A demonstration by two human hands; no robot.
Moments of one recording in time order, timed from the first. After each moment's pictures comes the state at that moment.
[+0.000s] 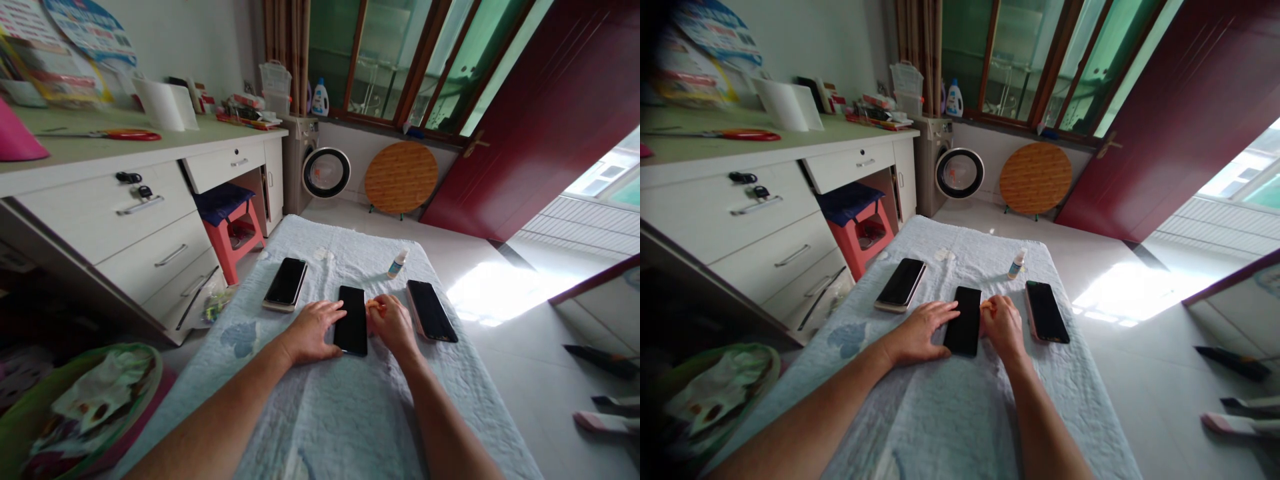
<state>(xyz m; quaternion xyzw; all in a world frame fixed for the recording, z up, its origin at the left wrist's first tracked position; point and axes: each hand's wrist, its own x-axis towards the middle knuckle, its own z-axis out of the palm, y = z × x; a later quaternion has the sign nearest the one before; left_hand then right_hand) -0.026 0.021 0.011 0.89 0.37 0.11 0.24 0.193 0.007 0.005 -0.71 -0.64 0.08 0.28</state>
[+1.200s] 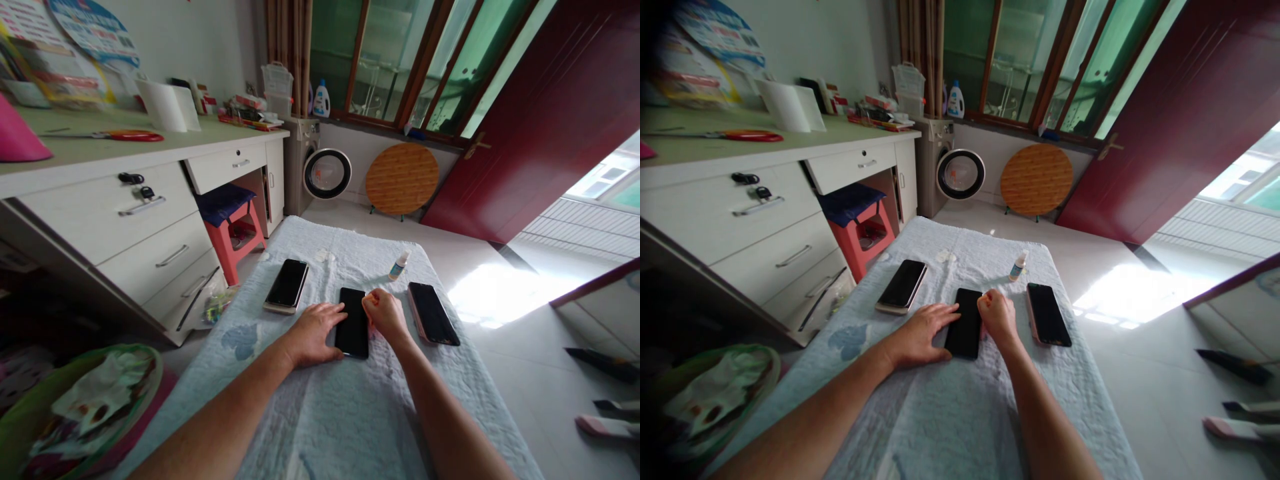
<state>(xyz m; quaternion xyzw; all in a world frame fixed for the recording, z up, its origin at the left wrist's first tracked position) -0.027 0.021 0.015 0.89 0.37 0.11 0.25 0.180 0.033 0.017 -0.75 -0.62 0.12 0.21</state>
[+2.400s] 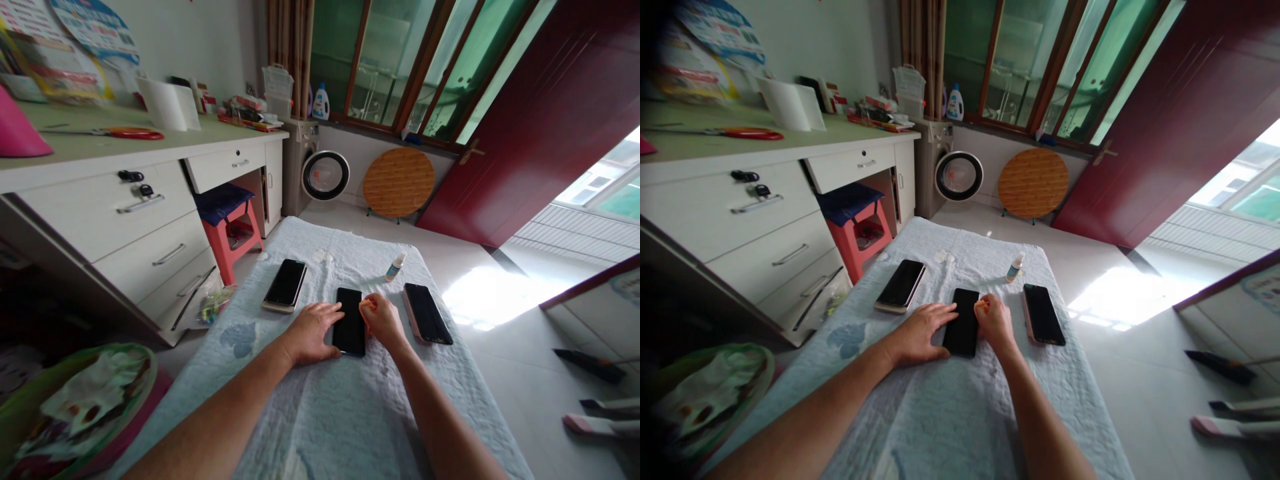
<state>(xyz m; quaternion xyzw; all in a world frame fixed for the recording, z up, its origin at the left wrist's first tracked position) -0.026 0.021 0.010 0.89 0.37 0.12 0.24 0.179 0.017 0.017 -0.73 -0.62 0.16 0.24</state>
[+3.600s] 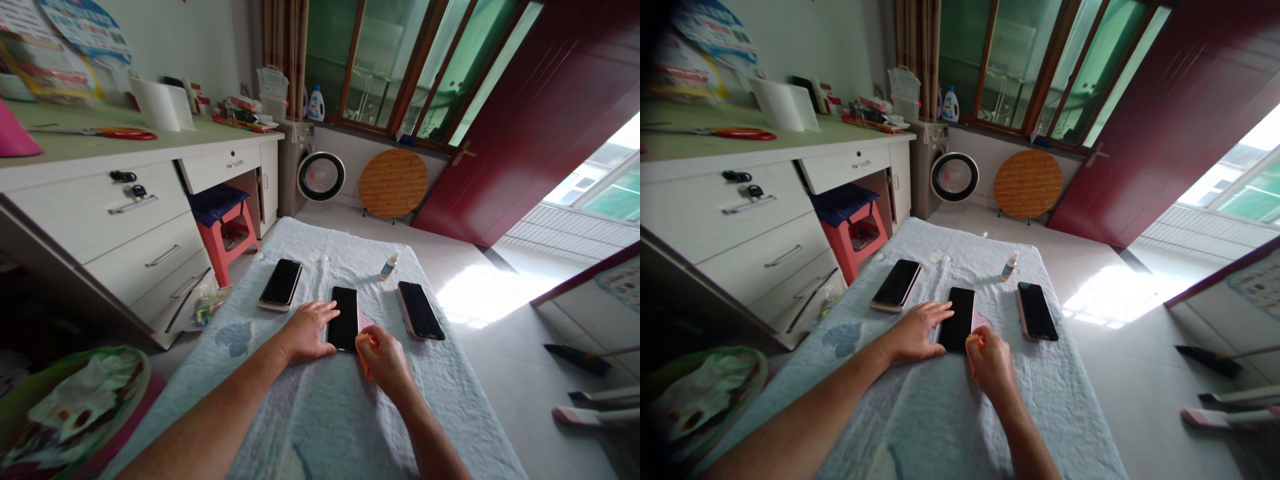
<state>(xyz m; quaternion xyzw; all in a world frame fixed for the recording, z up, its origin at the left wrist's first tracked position) -0.025 0.021 0.007 0.90 0.37 0.12 0.21 0.163 -0.062 0.032 -0.73 -0.58 0.27 0.25</state>
